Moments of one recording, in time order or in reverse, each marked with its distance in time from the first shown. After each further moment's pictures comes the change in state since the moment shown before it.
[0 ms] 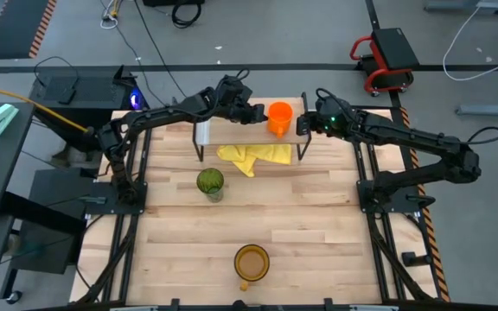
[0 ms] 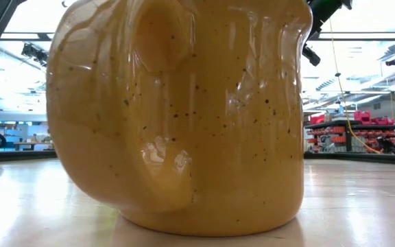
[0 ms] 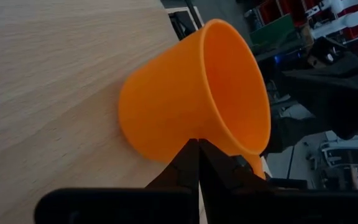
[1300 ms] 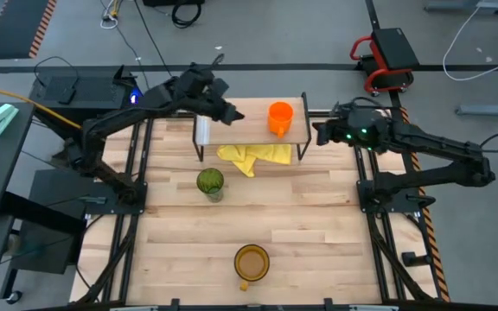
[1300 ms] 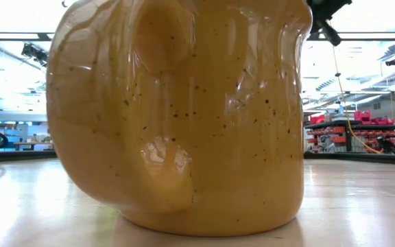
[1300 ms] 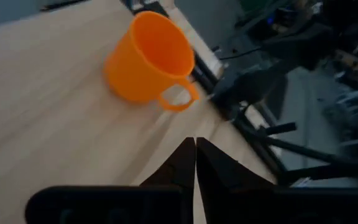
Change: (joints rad) left arm 0.020 -0.323 0.001 -0.382 0.056 0.273; right arm 0.176 -0.245 0.000 -0.142 0.008 0.104
